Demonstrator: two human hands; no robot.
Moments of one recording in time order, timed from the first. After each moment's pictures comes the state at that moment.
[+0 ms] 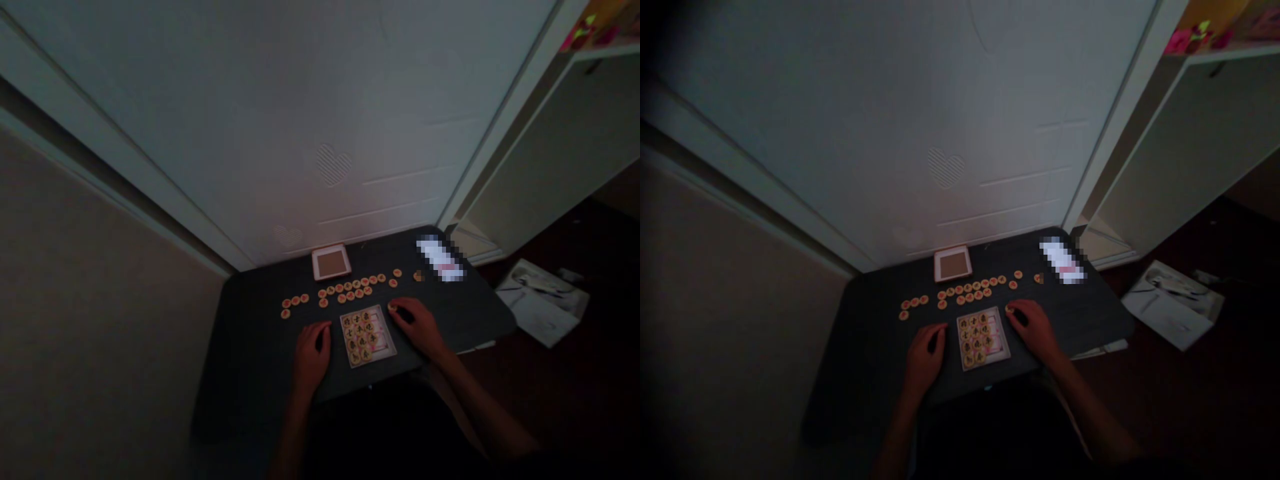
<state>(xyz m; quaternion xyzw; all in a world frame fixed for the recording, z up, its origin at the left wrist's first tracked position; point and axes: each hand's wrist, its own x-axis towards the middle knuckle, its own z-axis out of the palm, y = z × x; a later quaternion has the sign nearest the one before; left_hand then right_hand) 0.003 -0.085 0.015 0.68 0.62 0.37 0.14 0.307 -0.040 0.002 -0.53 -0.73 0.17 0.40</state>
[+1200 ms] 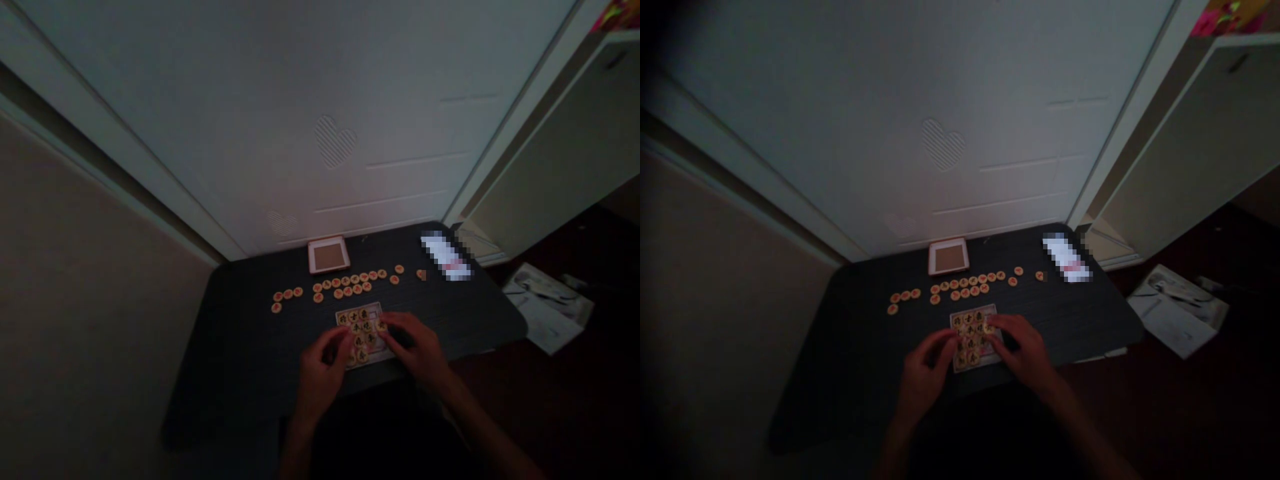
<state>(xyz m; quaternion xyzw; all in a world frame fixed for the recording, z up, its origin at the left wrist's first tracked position) 0.055 -0.111 0.062 0.55 0.61 0.43 0.37 0.279 -0.080 0.046 -0.45 -0.75 0.24 0.43</state>
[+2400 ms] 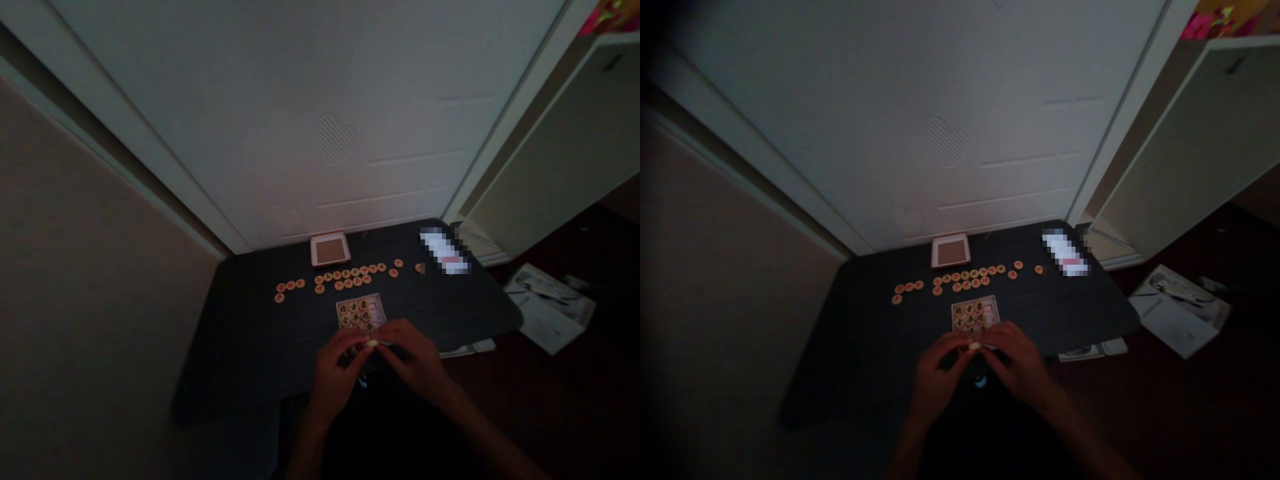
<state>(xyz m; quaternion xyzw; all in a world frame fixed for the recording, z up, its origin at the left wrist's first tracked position) 0.077 -0.133 0.067 0.62 0.48 0.51 0.35 0.268 -0.113 0.063 -0.35 -0.78 0.24 0.46</state>
